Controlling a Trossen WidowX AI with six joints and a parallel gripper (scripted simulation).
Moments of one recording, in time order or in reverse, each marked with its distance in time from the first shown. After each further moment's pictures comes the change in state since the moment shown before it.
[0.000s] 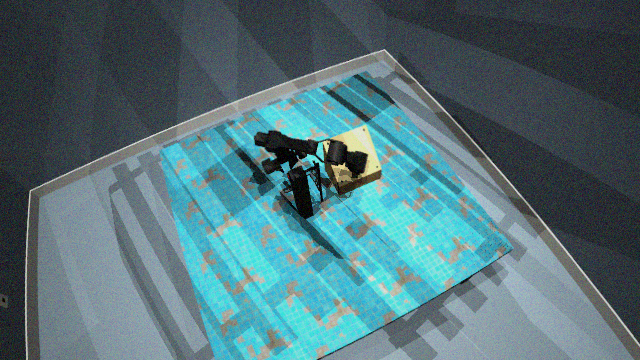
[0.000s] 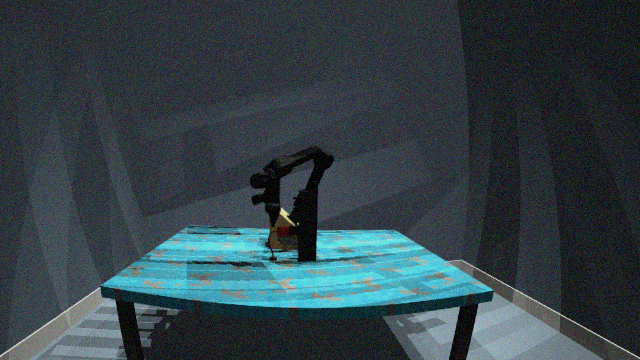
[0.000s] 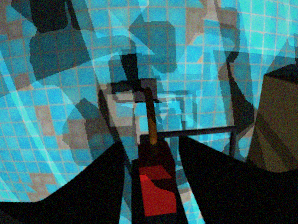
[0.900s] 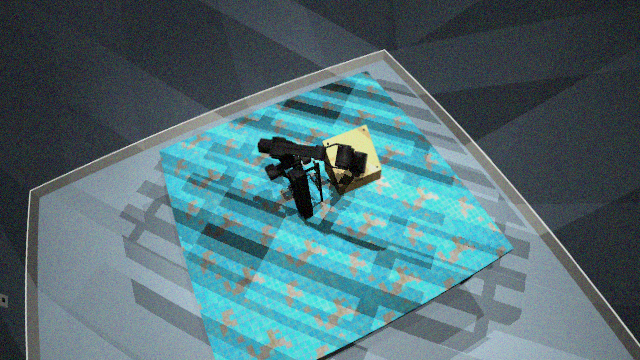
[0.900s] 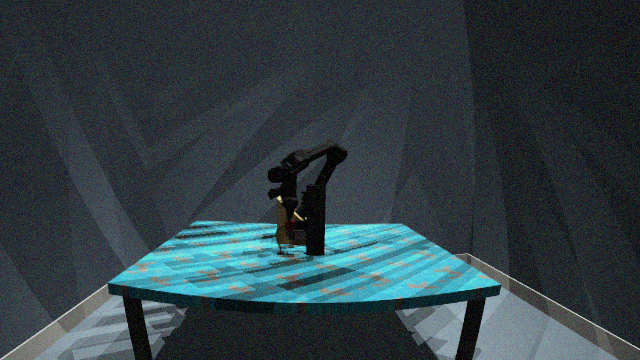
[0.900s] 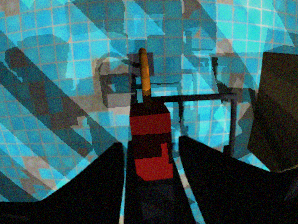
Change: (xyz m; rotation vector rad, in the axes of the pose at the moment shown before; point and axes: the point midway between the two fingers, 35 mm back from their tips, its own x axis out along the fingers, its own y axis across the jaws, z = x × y) arm -0.002 -0.002 -0.035 0.002 -0.007 0.001
